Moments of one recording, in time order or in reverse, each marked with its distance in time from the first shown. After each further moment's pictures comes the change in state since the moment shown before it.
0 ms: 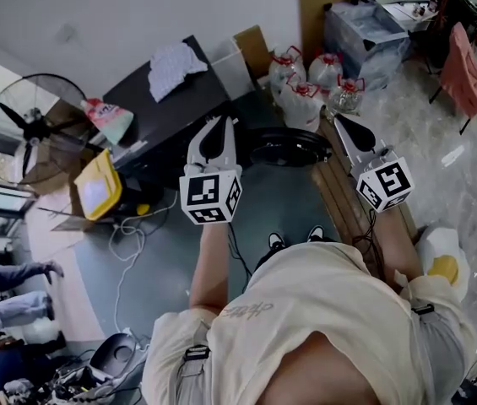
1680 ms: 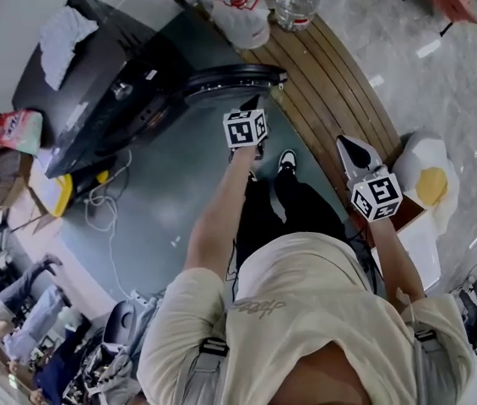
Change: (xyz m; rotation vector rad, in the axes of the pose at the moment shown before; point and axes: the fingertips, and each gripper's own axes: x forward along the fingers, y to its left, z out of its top) left arm 0.151 -0.200 -0.439 -0.394 0.779 -0.245; right arm -0.169 -0.037 -0.276 0.396 0.546 -0.225
